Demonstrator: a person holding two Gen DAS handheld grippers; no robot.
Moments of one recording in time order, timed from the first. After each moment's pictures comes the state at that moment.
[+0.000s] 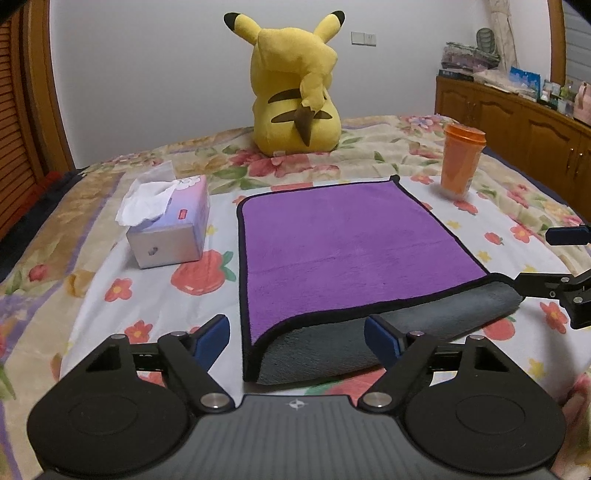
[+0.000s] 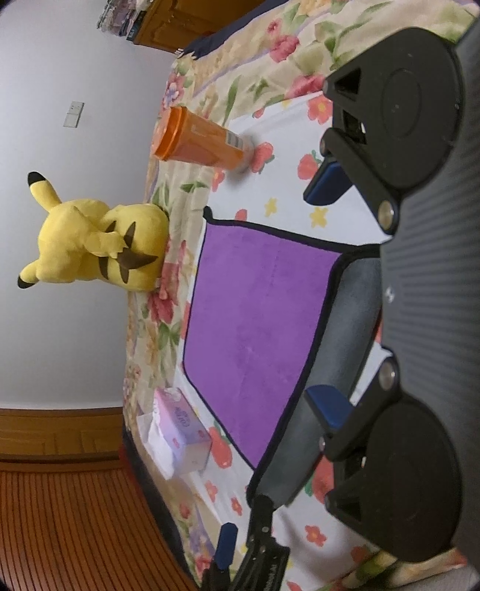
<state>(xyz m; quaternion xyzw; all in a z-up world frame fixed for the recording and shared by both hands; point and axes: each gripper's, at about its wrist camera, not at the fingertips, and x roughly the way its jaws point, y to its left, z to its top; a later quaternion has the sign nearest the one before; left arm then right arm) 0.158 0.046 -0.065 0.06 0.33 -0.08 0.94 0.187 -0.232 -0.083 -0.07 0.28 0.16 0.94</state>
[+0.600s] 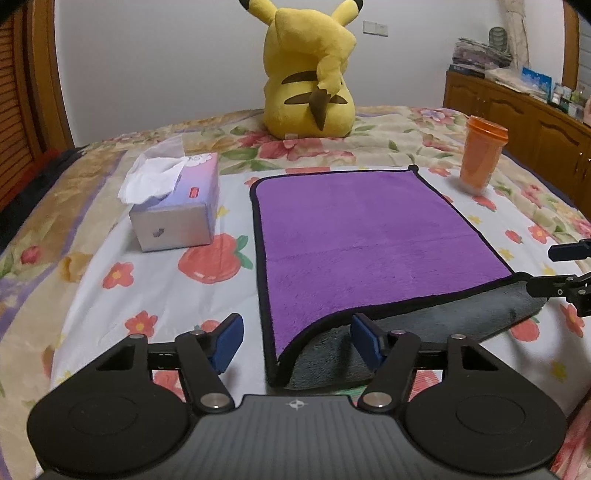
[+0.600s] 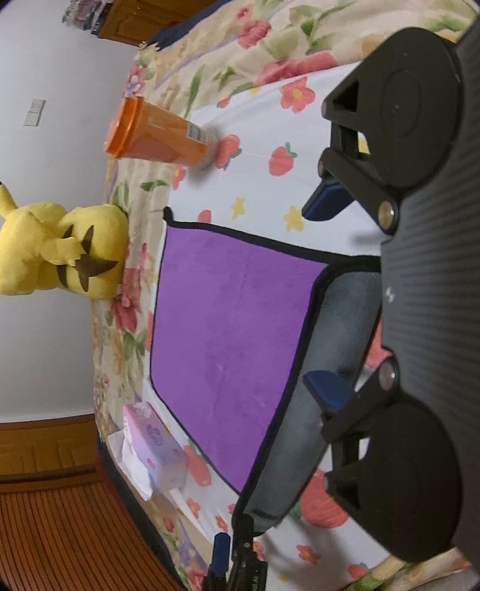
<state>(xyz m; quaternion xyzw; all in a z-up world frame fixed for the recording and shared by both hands) 0.183 0.073 -0.080 0.04 0.35 -0.08 0.93 0.217 -0.241 -0.101 -0.05 0.34 0.16 0.92</state>
